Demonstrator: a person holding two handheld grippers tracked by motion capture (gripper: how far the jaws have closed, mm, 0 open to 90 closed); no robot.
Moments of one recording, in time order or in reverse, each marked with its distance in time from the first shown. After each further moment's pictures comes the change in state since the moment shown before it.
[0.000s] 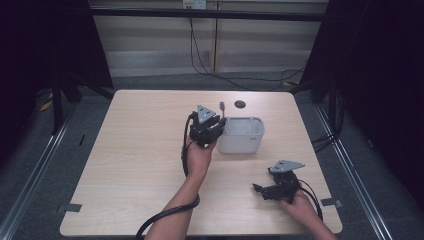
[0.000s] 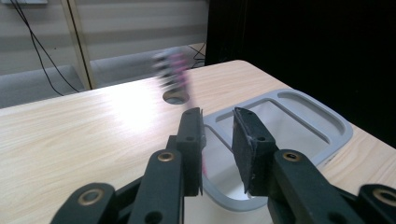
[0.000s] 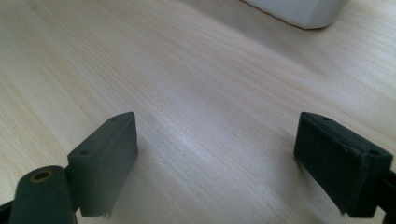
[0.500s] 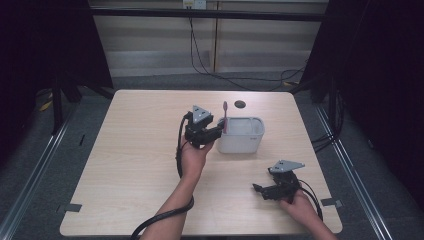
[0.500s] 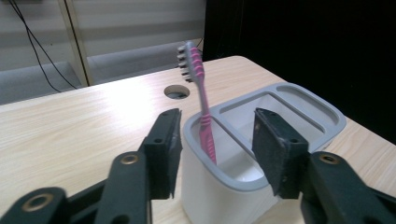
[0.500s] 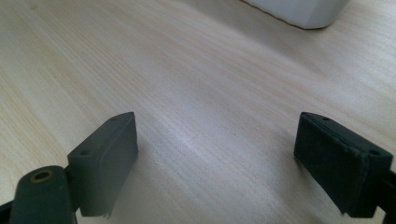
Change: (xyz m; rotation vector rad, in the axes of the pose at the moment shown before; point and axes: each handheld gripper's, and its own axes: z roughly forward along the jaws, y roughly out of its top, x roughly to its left) left arm 0.010 0.000 -0.014 0.016 -0.013 -0.005; right arm 0.000 0.000 0.000 0.000 0.000 0.000
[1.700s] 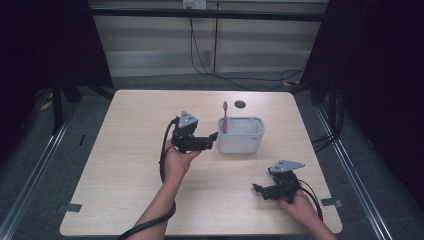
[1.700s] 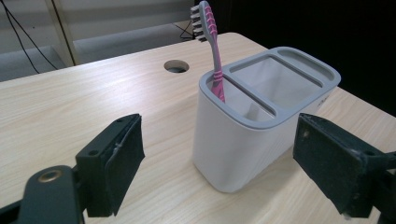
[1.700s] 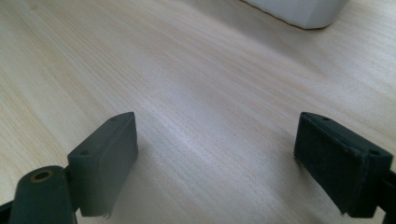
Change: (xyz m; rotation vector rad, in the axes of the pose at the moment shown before) left arm 0.025 -0.015 -0.025 0.076 -0.068 0.024; right arm 0.000 0.000 0.000 0.001 -0.002 0.000
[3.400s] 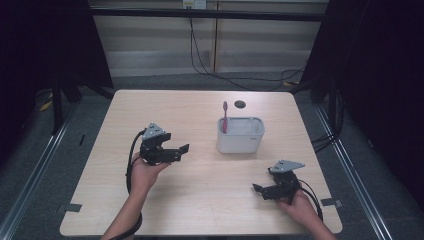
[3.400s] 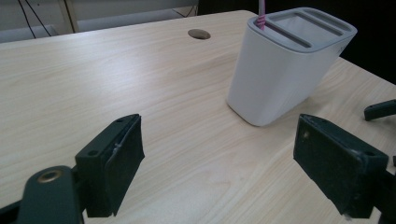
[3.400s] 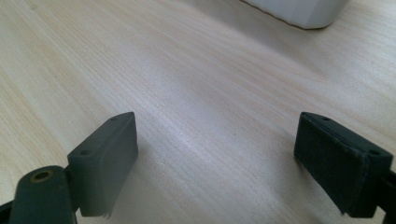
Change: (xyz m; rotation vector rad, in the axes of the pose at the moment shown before) left arm 0.053 -0.045 -0.058 0.037 -0.016 -0.030; right arm 0.000 0.000 0.000 -0.001 0.002 0.000
